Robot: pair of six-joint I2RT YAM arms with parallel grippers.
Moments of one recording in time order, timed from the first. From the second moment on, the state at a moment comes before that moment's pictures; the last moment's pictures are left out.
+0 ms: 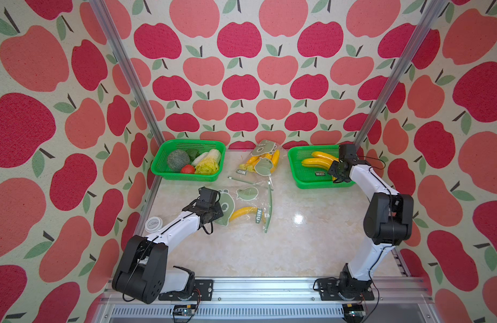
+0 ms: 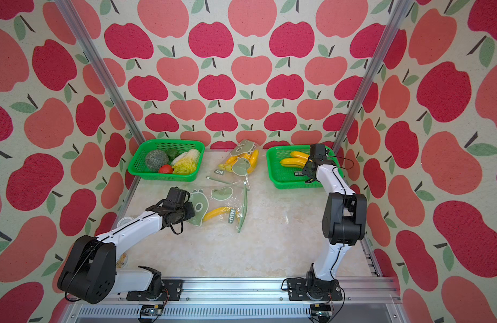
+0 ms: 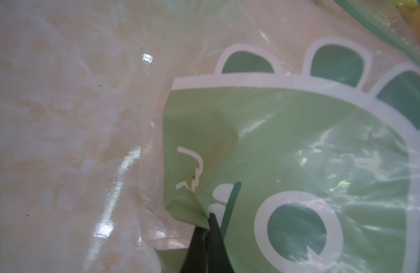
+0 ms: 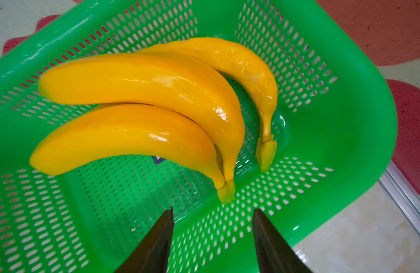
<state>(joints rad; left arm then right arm) -0.33 1.34 0.69 -0.36 -0.08 -0.64 0.05 1.80 1.44 -0.56 0.20 0.42</state>
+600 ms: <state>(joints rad) -0.33 1.36 0.71 -0.36 -0.08 -0.61 0.48 1.40 0.84 -0.25 -0.11 0.34</state>
